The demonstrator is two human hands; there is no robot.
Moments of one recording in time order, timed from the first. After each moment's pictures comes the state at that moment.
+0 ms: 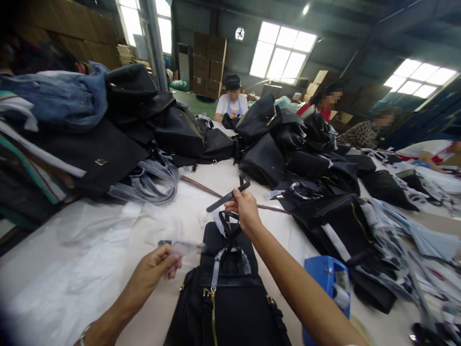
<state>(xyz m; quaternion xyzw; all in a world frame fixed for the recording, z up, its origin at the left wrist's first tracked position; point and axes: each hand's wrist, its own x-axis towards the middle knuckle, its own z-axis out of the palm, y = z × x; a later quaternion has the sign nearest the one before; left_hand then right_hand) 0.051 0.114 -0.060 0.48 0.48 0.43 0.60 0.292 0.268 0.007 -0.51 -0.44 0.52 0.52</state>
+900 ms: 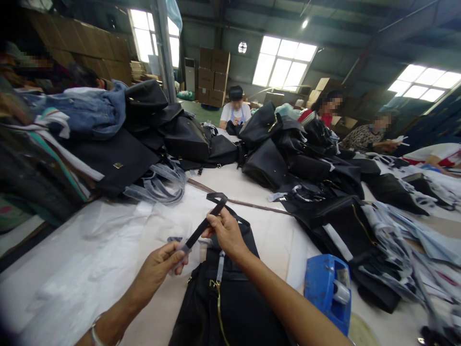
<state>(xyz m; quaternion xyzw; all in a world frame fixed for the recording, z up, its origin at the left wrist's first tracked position) 0.053 0.097 -0.030 0.50 0.46 0.45 0.59 0.240 0.175 0.014 -0.39 -0.58 0.56 0.45</state>
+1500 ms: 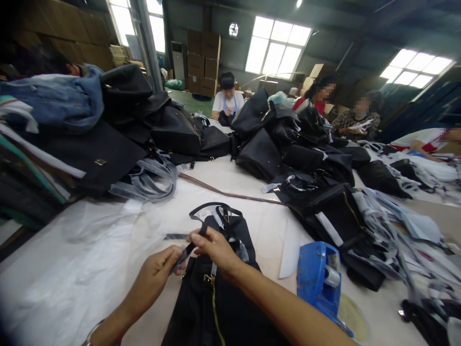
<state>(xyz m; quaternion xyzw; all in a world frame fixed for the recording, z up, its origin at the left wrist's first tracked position) 0.070 0.089 -0.023 0.61 0.53 0.37 0.47 0.246 0.138 -0.009 -0.39 -0.48 0.69 0.36</state>
